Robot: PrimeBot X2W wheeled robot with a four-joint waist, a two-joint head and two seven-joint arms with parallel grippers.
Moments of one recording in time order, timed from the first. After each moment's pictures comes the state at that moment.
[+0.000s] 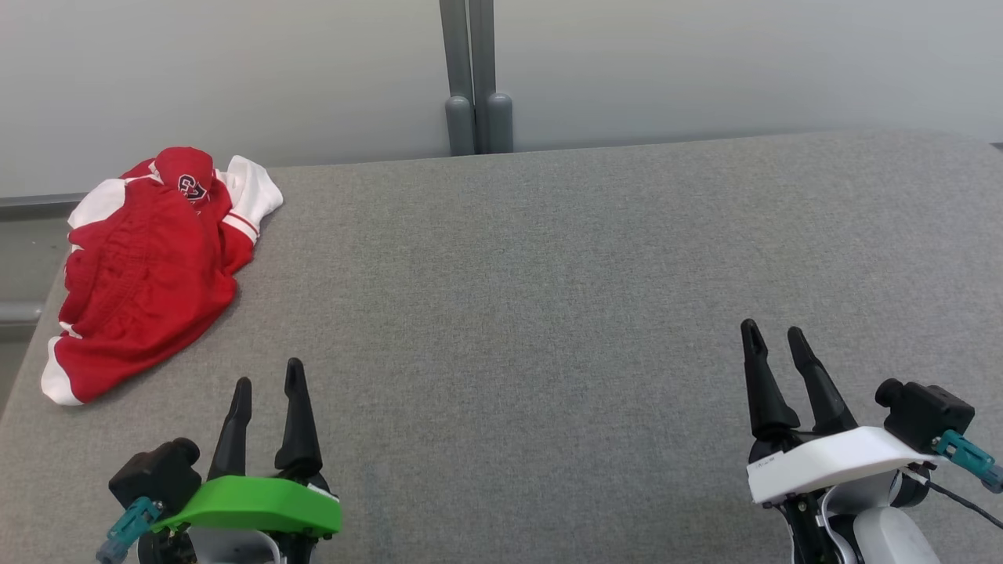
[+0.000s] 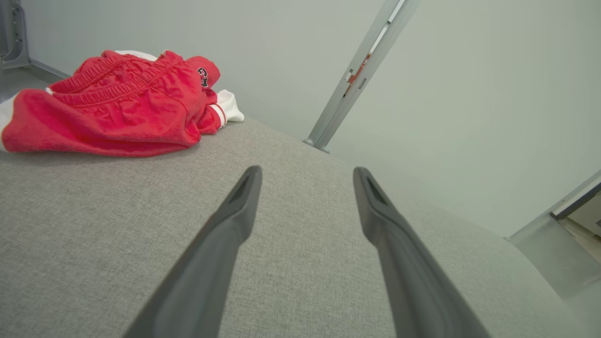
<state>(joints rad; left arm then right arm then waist) -0.01 0.04 -0.10 0.11 -0.60 0.03 -0.15 -0.03 -0.04 0.06 0.07 0.56 0.13 -0.14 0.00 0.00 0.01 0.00</state>
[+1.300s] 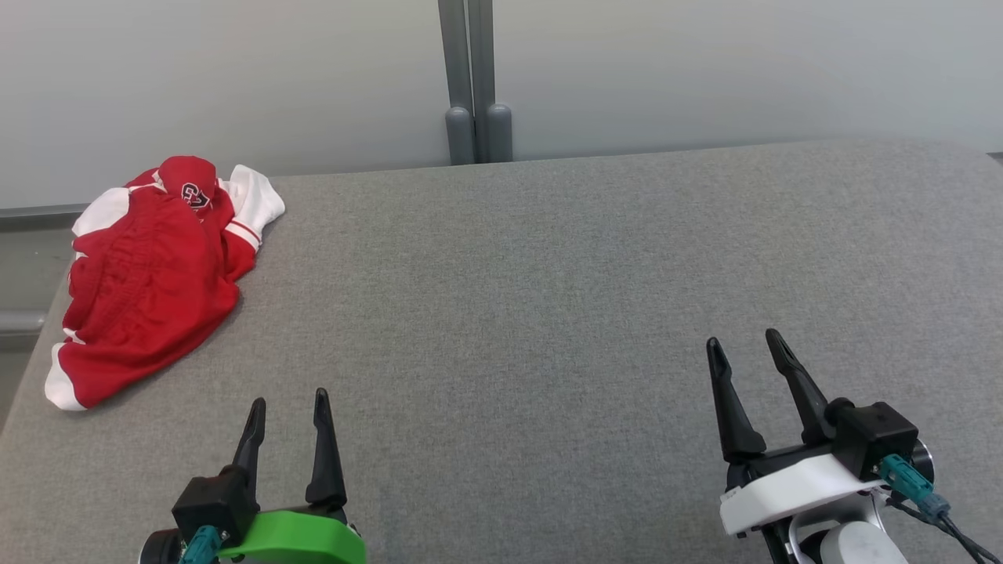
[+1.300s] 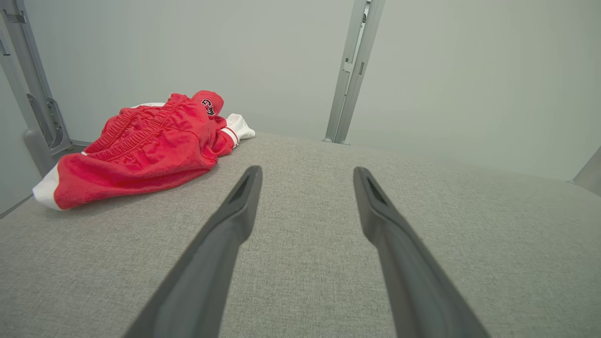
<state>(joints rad) 0.04 0.05 -0.15 0.14 -0.30 0.07 -0.23 -0.01 -0.05 0.11 0.07 0.20 0.13 -0.23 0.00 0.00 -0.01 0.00</state>
